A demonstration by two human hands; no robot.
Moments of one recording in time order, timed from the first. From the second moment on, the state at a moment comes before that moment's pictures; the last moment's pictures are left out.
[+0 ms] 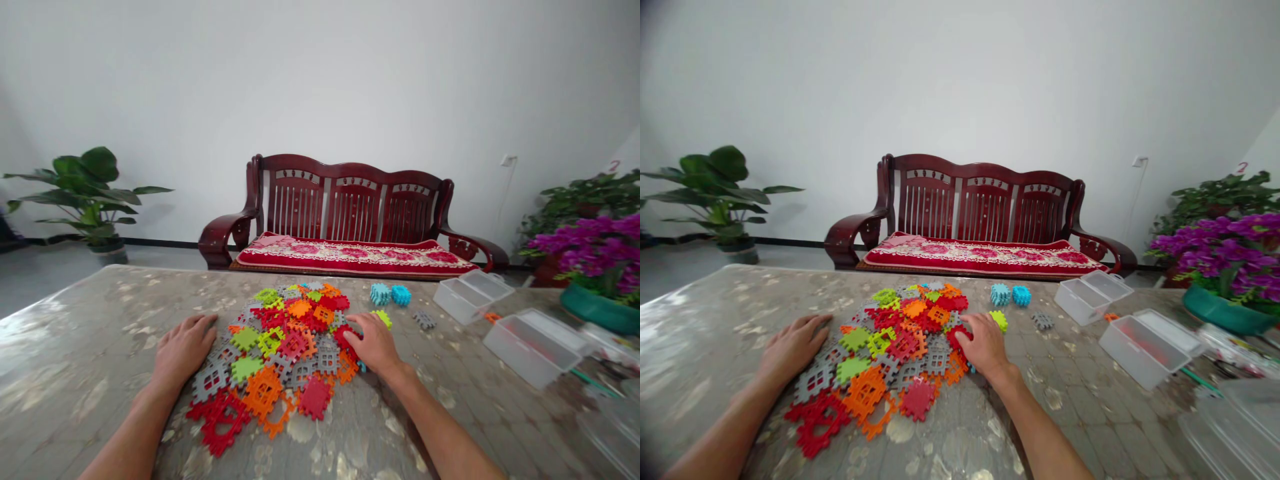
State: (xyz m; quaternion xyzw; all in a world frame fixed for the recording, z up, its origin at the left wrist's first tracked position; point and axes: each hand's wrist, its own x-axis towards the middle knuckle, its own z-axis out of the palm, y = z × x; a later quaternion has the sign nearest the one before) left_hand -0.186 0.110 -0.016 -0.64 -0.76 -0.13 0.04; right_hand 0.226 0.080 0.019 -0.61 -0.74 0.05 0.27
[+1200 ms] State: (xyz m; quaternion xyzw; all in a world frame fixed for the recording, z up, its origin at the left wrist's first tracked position) left_hand -0.187 0.110 -0.014 -0.65 -0.75 -0.13 0.03; right_hand 0.203 0.128 0.032 -0.70 -0.63 0.18 0.29
